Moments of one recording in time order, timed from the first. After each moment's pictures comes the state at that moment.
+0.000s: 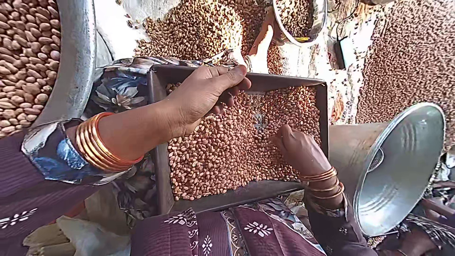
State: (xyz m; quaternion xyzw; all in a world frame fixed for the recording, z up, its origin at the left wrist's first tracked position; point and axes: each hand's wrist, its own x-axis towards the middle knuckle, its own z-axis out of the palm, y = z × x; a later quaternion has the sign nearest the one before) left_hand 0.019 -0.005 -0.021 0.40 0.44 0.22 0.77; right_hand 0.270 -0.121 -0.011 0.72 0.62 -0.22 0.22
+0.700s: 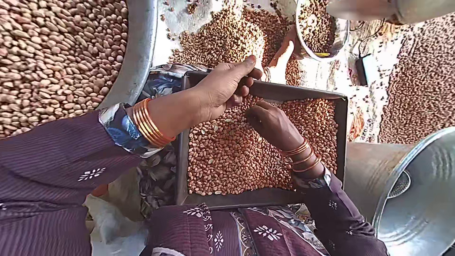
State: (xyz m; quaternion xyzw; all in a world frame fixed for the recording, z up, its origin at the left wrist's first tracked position) left_hand 0.017 0.009 -0.021 0.30 0.47 0.27 0.79; right_hand 0.217 -0.053 -0.063 0.50 0.84 -0.23 -0.04
